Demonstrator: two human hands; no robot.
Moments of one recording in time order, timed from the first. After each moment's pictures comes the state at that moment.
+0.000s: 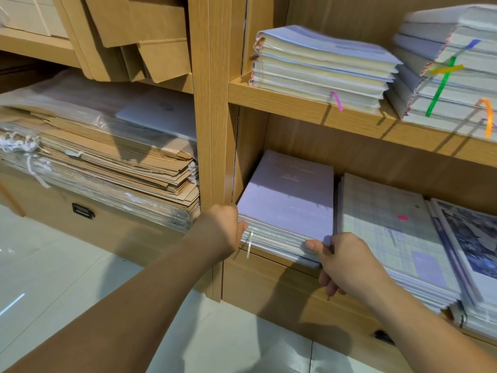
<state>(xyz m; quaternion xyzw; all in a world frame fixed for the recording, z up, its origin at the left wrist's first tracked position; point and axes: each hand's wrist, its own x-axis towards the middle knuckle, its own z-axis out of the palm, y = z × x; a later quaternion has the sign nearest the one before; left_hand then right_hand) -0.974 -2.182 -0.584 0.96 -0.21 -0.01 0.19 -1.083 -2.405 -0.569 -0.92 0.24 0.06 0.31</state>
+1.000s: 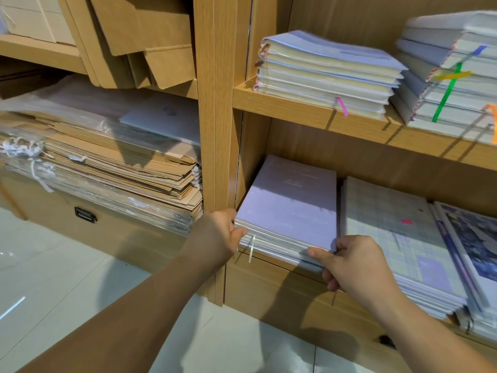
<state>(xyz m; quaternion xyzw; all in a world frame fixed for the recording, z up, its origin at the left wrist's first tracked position) -0.974 -2.169 -0.605 0.91 -0.22 0.04 0.36 -1.086 -2.411 -0.578 -0.89 0.25 -0.04 0.39</state>
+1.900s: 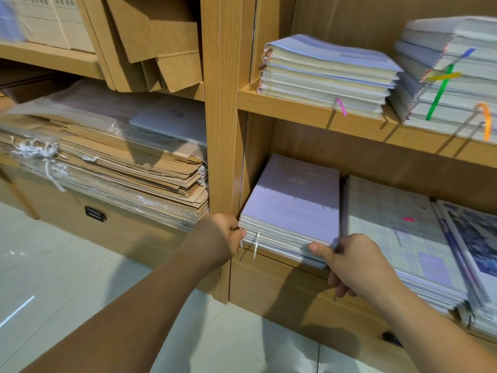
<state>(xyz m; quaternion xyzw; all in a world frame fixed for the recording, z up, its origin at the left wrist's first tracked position) -0.981 -2.160 -0.604 0.93 -0.19 -0.01 0.31 -1.087 -2.408 -0.570 -0.91 0.26 0.04 0.33</state>
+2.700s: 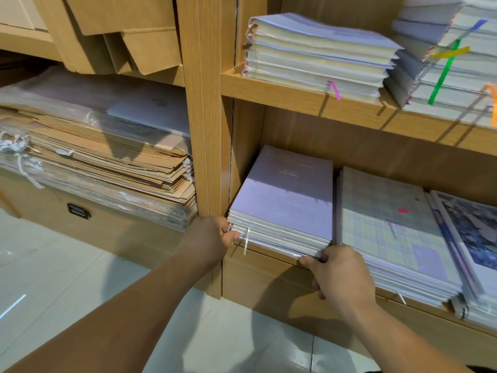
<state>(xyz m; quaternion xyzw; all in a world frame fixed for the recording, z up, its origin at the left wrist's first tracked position) -0.970 -2.172 -0.628 0.94 -0.14 -0.08 0.32 -1.094 -2.393 -0.612 -0.90 0.30 -0.04 0.30</state>
